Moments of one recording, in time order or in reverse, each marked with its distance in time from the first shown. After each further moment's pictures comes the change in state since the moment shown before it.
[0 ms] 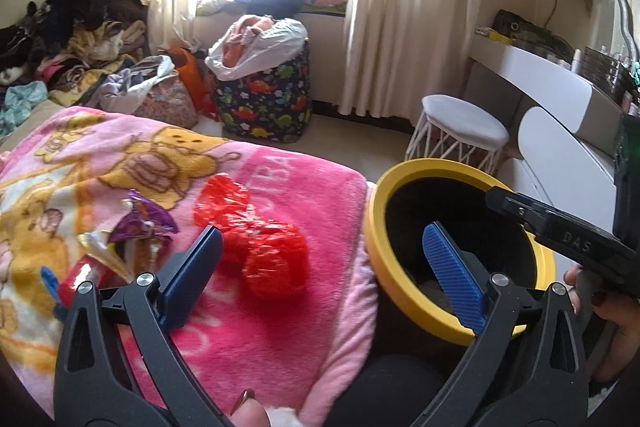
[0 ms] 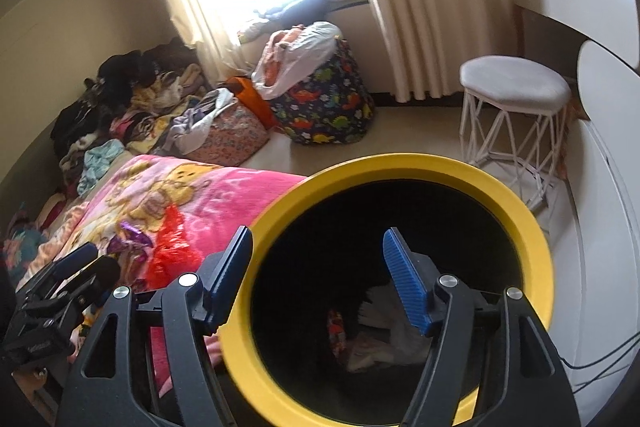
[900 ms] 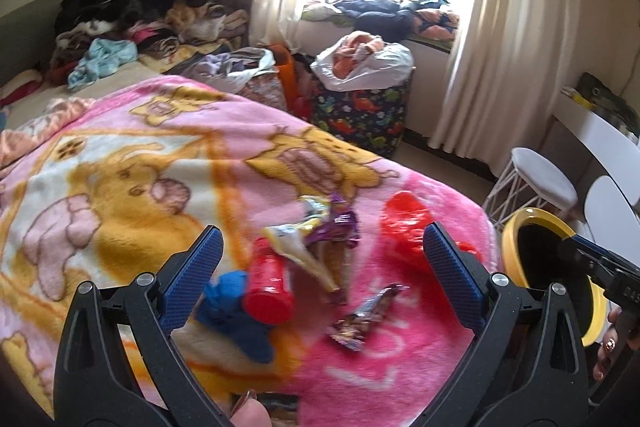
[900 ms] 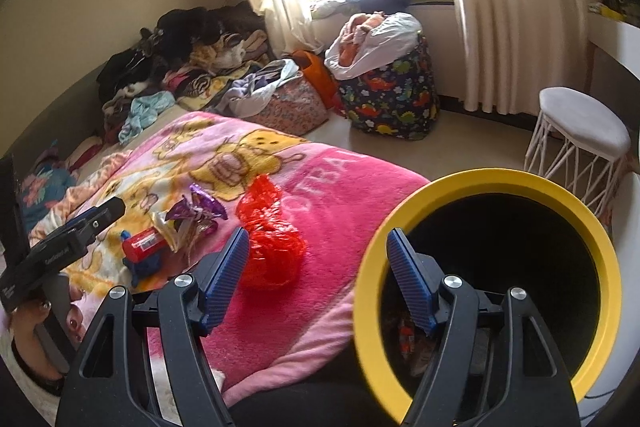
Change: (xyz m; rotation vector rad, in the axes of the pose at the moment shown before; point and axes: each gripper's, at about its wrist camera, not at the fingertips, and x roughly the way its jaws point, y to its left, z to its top) left arm -0.047 0.145 -0.013 -0.225 -0.061 0.233; right arm 0.021 0.107 -0.006 -0.197 0.077 0.139
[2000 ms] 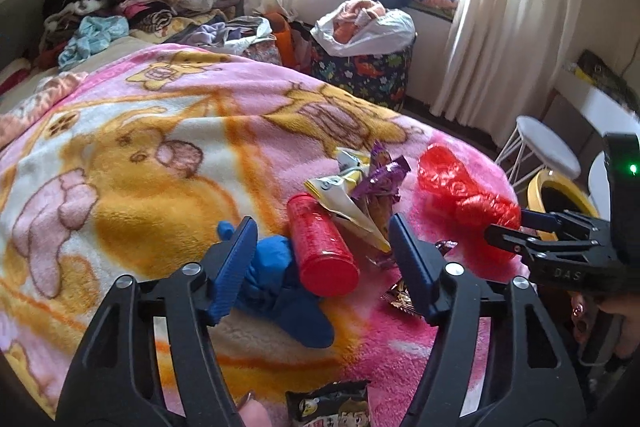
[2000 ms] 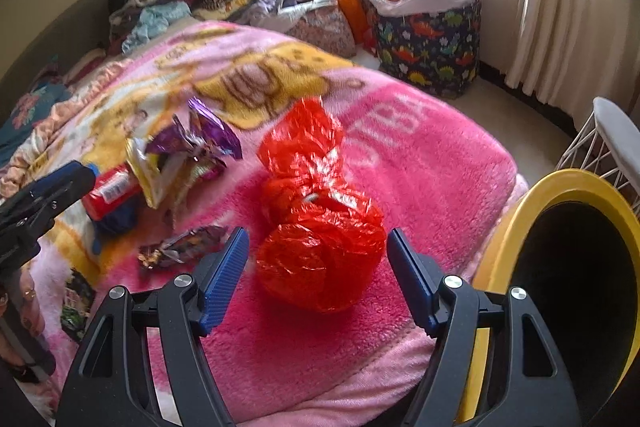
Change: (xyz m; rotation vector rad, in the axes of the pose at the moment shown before) left arm 0.024 0.029 -0.022 0.046 0.122 -0.028; right arm 0.118 0.048 -0.008 -0.161 0.289 -0.006
